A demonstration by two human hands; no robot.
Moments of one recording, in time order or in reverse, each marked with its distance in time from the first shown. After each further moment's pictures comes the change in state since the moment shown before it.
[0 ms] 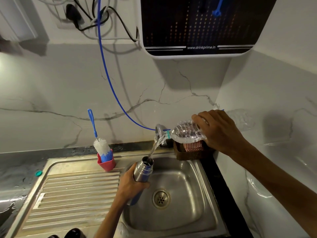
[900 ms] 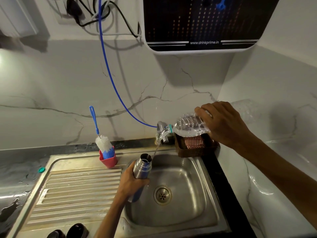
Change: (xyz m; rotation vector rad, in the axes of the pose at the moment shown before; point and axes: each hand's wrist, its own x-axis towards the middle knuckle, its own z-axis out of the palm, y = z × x) left_hand 0.002 -0.013 0.002 -0.025 0.031 -0.044; right_hand 0.007 0.007 -0.010 -0.047 -0.003 -0.029
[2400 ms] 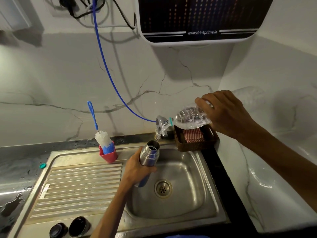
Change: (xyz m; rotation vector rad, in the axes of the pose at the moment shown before) left_hand 0.003 0.047 -0.005 0.029 -0.023 0.125; right_hand 0.000 0.007 -0.008 -0.056 0.028 -0.040
